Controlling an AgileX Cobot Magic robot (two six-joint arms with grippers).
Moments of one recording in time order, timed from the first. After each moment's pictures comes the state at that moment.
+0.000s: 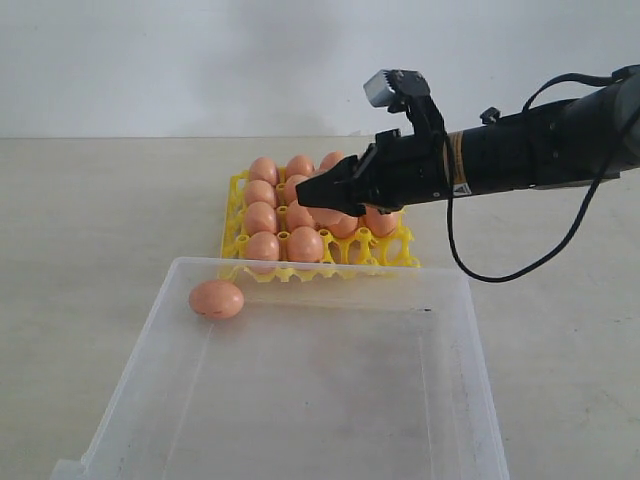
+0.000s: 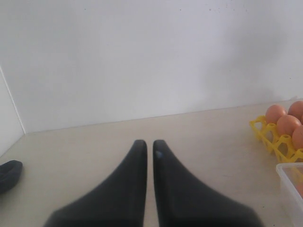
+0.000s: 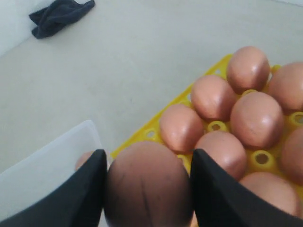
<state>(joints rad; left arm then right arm) 0.04 0.00 0.00 -0.14 0.10 0.26 0.15 1.99 -1.16 -1.43 -0.82 1.31</state>
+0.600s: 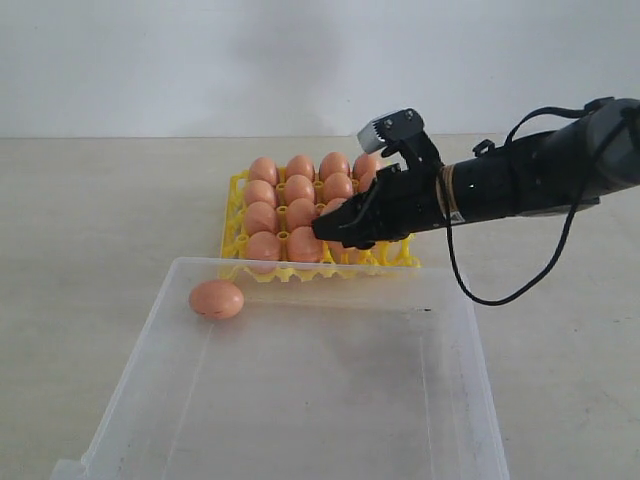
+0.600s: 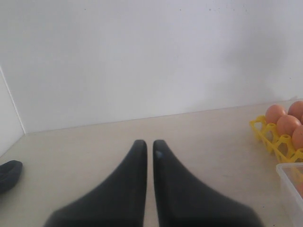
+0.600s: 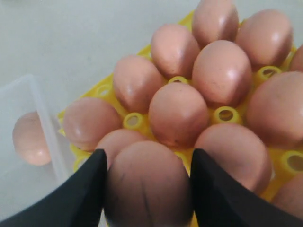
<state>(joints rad) 0.04 0.00 0.00 -0.14 0.10 0.26 0.15 2.09 -1.16 -1.41 -0.73 1.15</state>
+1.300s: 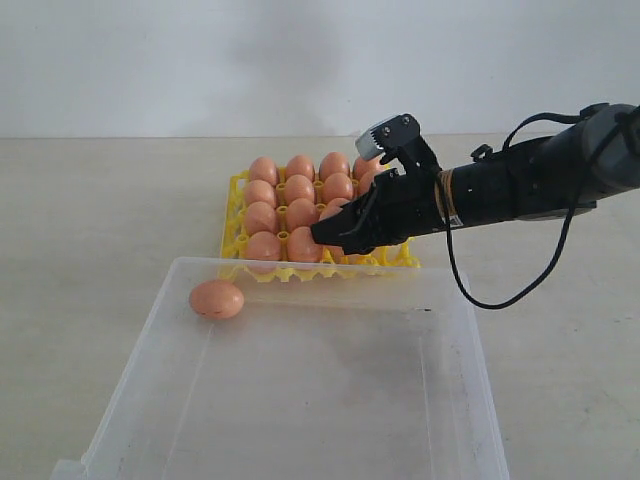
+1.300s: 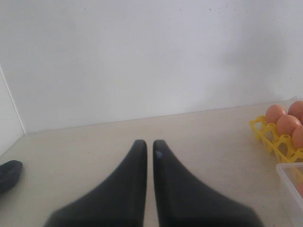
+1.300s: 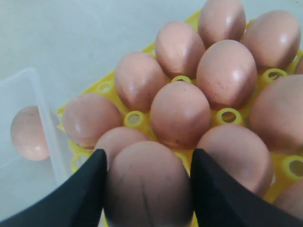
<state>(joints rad) 0.04 0.00 0.00 -0.14 0.10 0.26 0.15 2.10 -1.16 -1.40 -0.74 1.10</state>
